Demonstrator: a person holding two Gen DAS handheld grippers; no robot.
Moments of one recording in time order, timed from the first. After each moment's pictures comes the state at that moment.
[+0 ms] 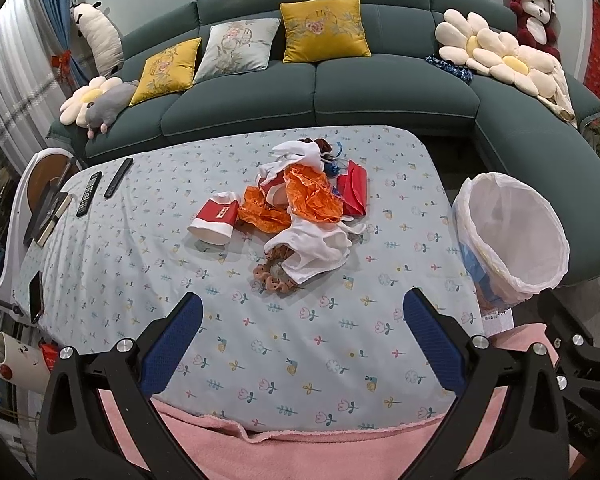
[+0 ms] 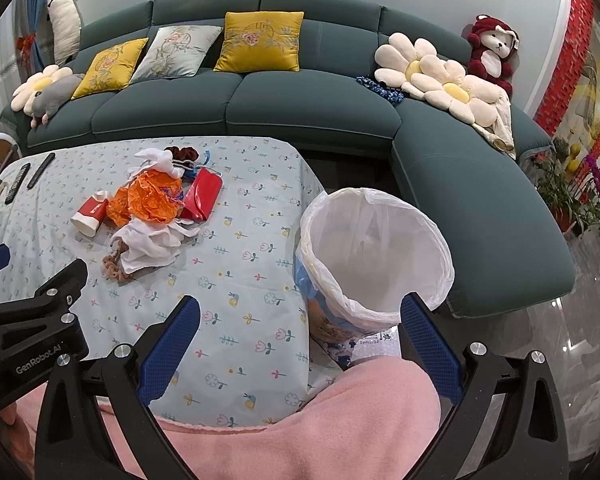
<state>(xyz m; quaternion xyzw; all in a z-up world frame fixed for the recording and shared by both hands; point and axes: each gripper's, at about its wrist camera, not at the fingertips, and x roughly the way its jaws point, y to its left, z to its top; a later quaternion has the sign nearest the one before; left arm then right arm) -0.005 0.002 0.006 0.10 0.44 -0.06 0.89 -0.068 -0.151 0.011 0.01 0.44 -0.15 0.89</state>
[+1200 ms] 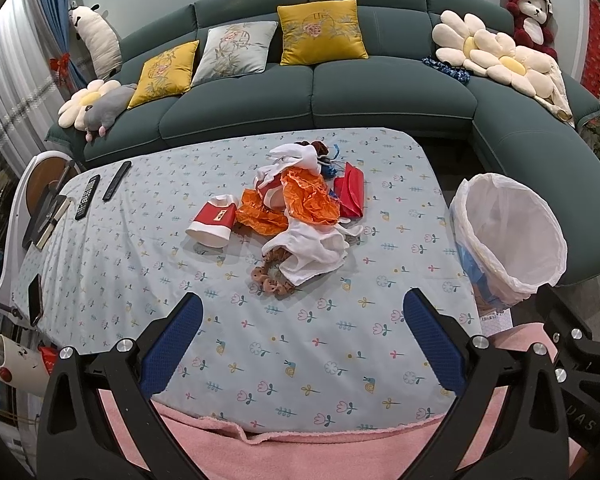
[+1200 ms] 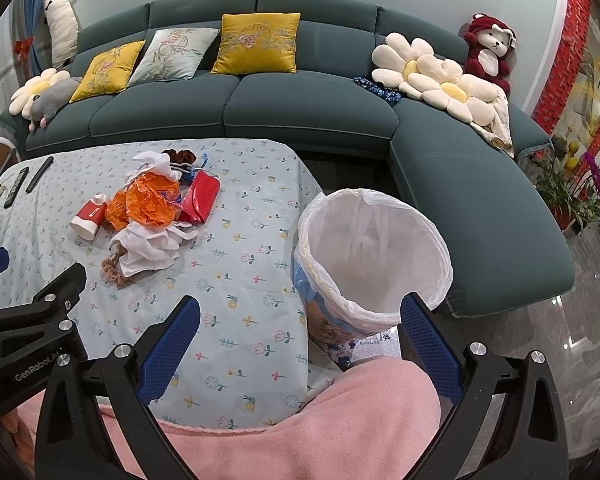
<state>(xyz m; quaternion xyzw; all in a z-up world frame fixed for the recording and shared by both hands) -0.007 0.000 0.007 0.10 0.43 -0.06 0.89 -0.068 -0.155 0.017 0.01 0.43 -0.15 0.89</state>
